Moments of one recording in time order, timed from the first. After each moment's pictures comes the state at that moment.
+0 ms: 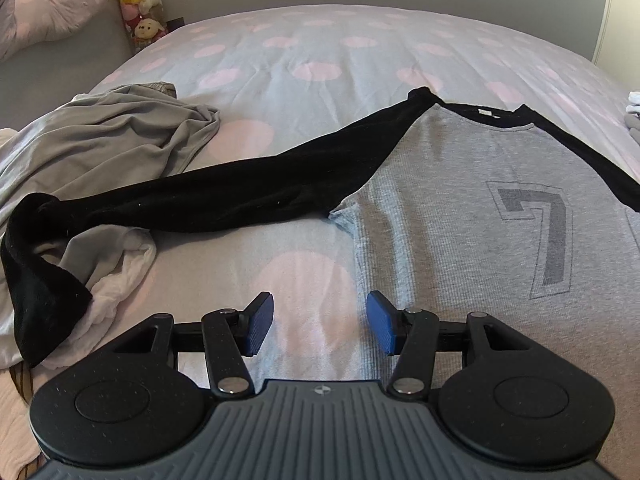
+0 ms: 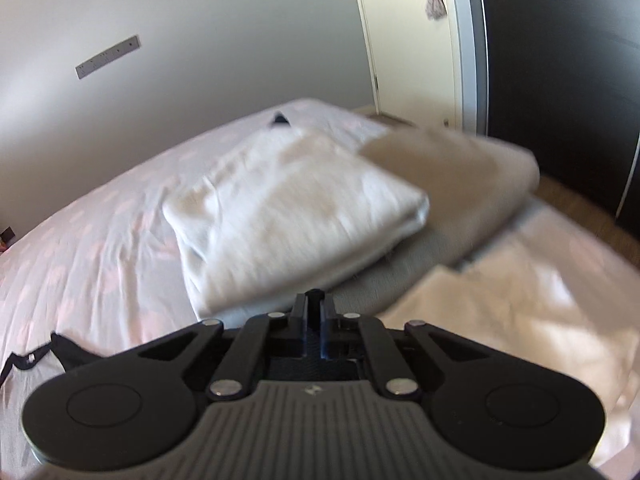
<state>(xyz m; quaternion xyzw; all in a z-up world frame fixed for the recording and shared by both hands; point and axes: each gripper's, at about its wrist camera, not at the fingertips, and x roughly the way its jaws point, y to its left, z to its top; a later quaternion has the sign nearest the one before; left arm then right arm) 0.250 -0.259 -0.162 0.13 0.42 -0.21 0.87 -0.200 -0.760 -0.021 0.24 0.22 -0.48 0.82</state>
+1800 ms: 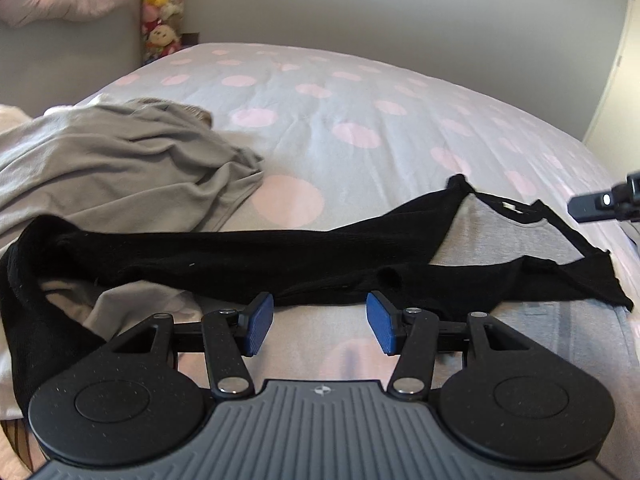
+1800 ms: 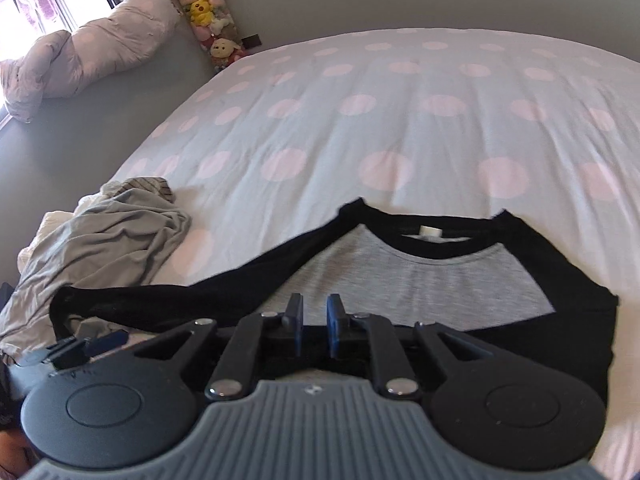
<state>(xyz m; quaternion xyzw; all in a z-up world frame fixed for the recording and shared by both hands) 0.305 -0.209 -0.146 0.03 0.38 -0.25 0.89 0.201 -0.510 -0.086 0.19 0.39 -0.10 0.90</state>
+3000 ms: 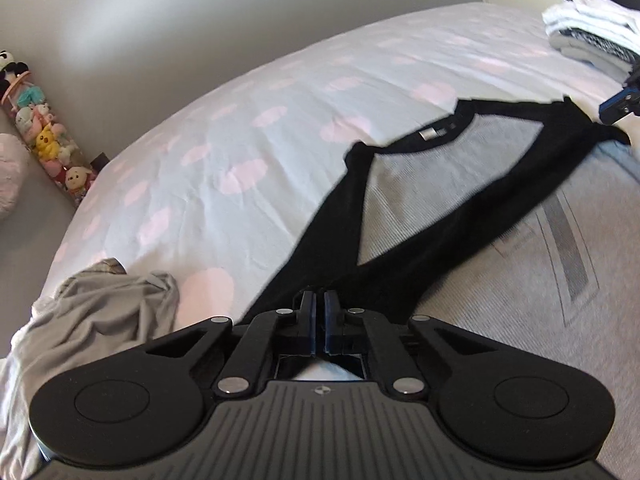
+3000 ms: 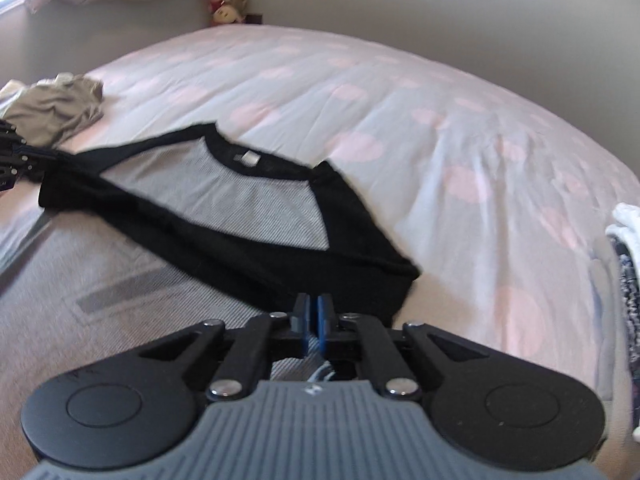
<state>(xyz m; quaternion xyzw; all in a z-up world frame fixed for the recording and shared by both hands) 0.293 -0.316 -0.140 0.31 0.29 -0.32 0.84 0.096 -0.609 -0.128 0.00 0.39 -0.12 0.91</state>
